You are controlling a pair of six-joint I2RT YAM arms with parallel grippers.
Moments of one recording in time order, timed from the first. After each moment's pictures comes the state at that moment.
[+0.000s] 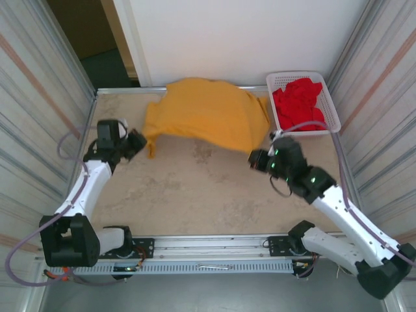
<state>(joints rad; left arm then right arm) 0.00 1.18 0.80 -0.40 0.34 -0.69 0.71 0.83 0.81 -0.59 0.04 0.87</state>
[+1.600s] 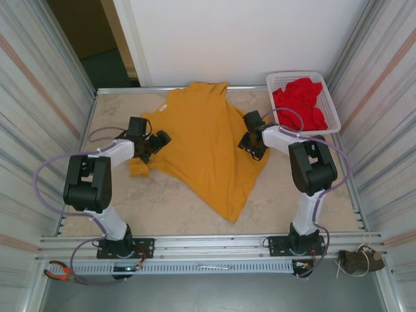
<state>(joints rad) -0.14 1.72 1.00 -0.27 0.22 -0.79 0.37 1.89 1.19 -0.50 0.08 0.87</state>
